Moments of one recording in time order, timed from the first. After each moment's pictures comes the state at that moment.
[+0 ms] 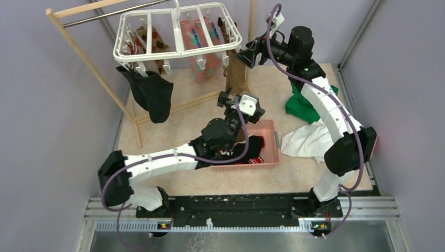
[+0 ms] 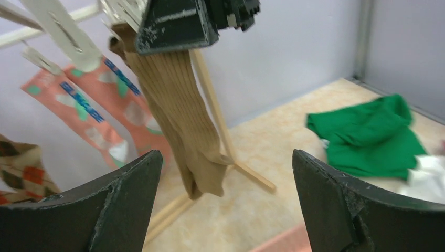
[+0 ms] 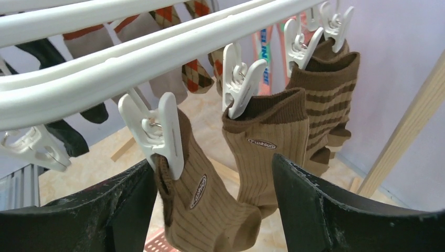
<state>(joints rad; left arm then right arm) -1.14 1.45 1.07 0.72 -0.76 0.49 0.37 1.72 1.79 -0.05 -0.63 0.15</state>
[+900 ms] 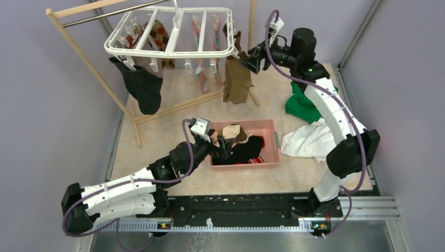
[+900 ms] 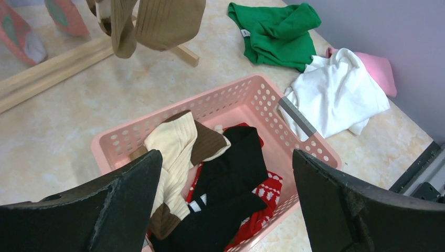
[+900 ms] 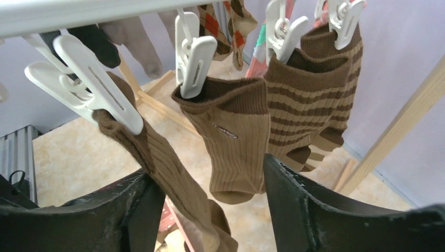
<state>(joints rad) -1.09 0.84 0.56 0.19 -0.46 -0.31 0.35 1.68 1.76 -0.16 -0.72 0.02</state>
